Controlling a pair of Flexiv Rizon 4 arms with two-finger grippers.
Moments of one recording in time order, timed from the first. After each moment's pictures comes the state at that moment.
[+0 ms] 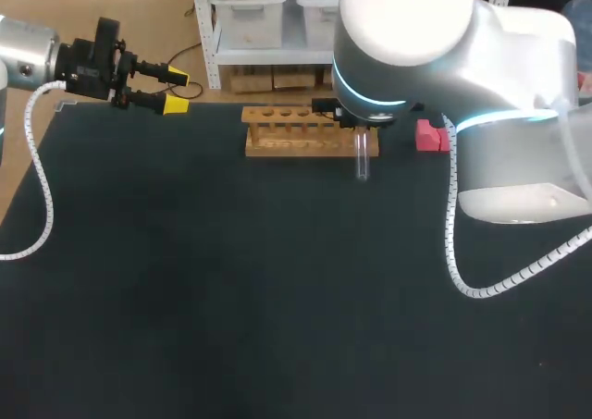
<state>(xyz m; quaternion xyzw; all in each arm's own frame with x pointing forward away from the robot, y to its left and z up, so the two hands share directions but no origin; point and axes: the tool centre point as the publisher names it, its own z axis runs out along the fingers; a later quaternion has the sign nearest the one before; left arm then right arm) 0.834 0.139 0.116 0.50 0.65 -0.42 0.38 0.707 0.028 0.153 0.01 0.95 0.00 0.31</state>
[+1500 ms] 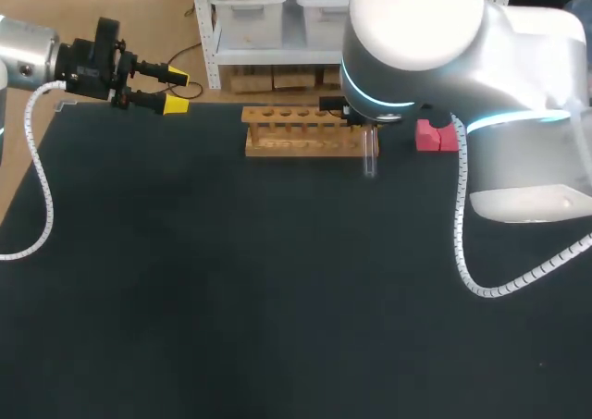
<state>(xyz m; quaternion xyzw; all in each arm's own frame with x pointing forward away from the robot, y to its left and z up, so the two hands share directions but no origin) 0.834 0.139 0.116 0.50 0.65 -0.42 0.38 0.709 0.018 0.156 0.01 0.95 -0.01 0.32</state>
